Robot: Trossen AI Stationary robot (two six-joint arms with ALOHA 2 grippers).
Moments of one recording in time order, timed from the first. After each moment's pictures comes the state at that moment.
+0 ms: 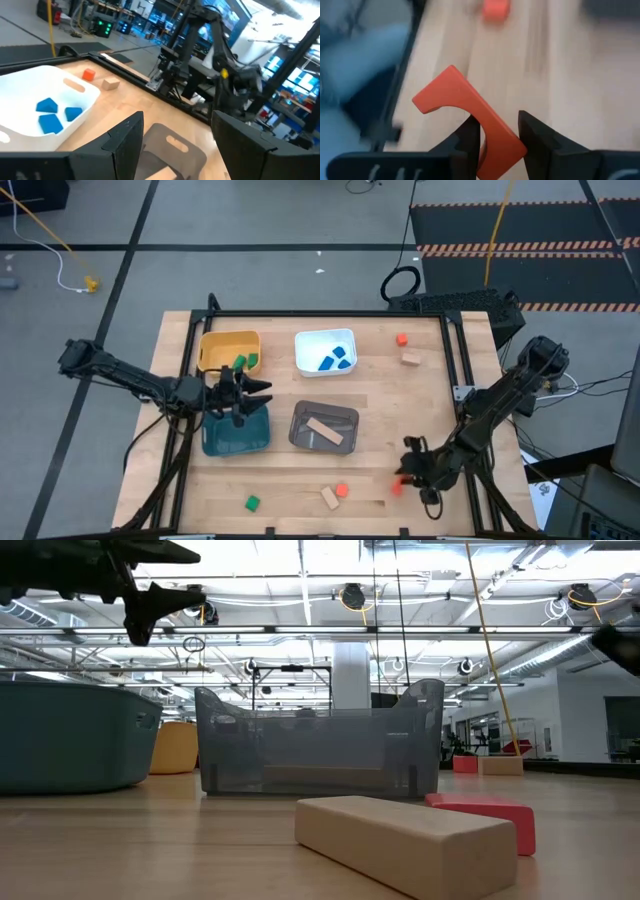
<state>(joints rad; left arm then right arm) -0.29 0.79 0.25 0.55 -0.41 -0.48 0.82 1.27 0.55 -0.08 0.27 0.69</state>
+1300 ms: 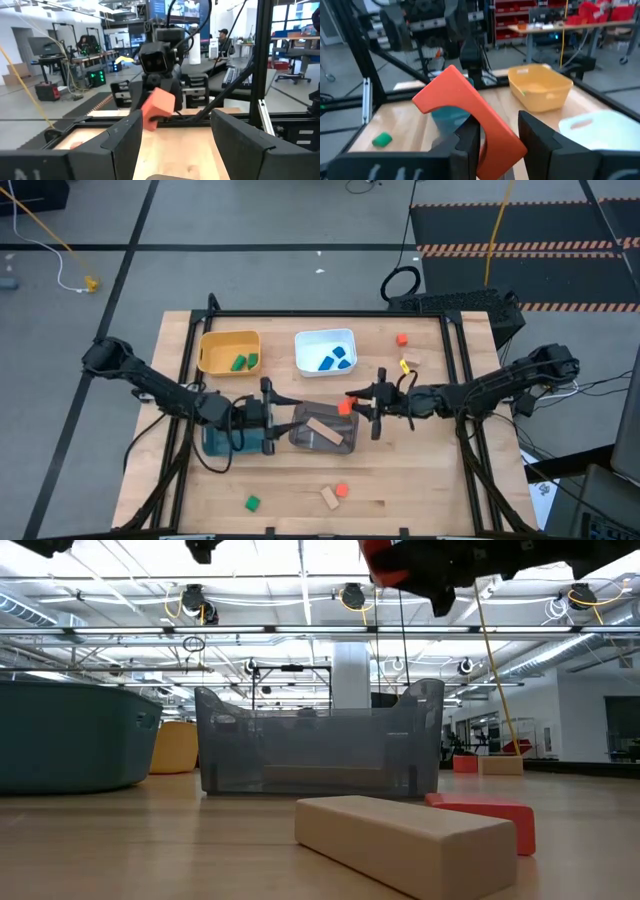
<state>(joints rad) -0.40 1.30 0.60 0.83 -0.45 0.12 0.23 1.25 0.56 0.59 0.36 0.16</state>
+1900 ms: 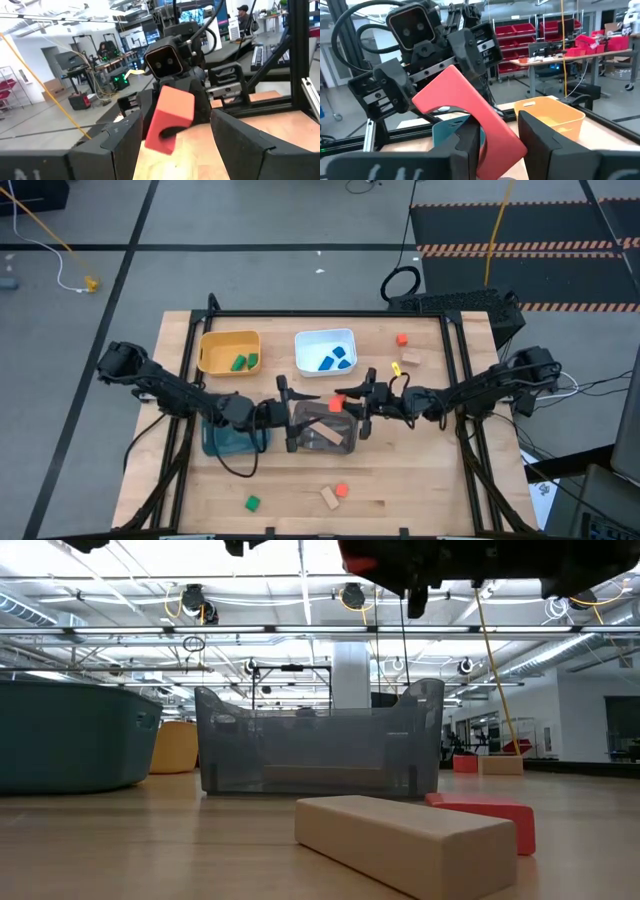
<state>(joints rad) -0.34 1.47 0.75 0.82 -0.48 0.31 0.21 1.46 0.57 0.99 0.36 0.14</state>
